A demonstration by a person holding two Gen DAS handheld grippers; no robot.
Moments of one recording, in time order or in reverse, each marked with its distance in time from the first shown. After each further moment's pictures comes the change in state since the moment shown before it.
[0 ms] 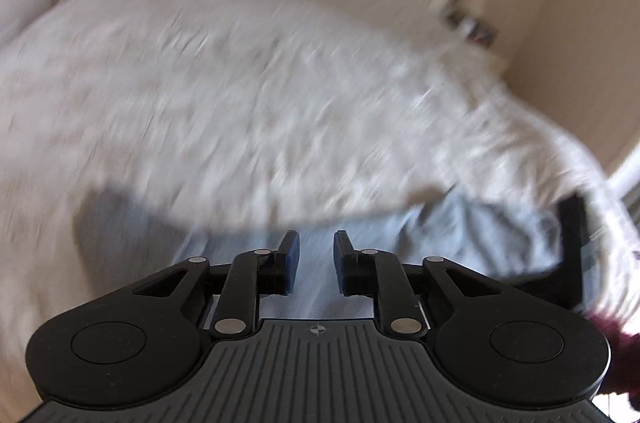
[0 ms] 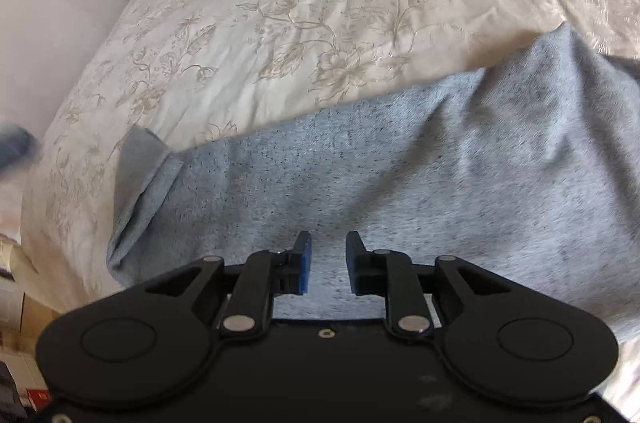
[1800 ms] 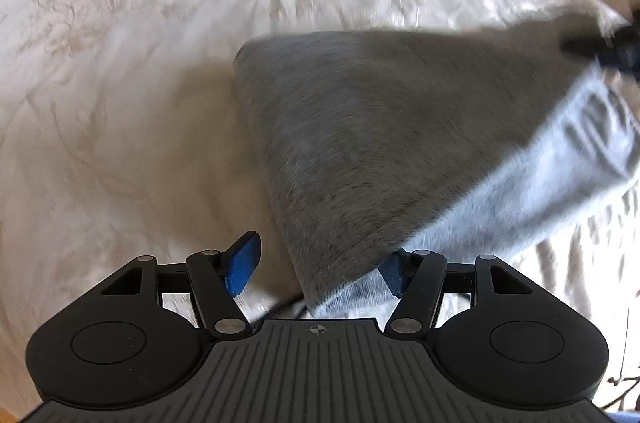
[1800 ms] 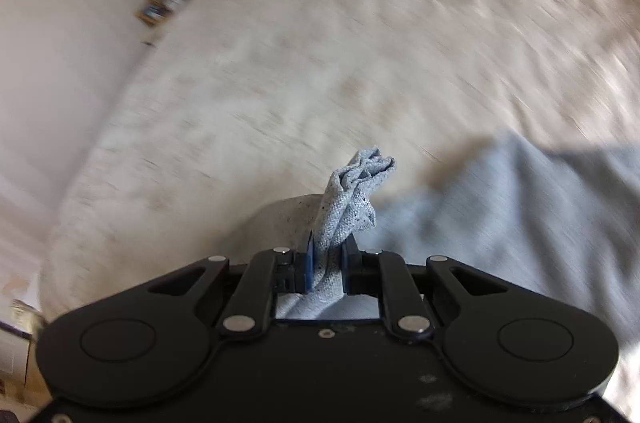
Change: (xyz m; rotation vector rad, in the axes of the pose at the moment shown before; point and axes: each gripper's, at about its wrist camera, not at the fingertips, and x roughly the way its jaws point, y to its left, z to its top) left arm 0.093 -0.014 -0.066 0.118 0.321 0.101; right arm -0.051 -0.030 0.027 0.114 -0.140 -0.038
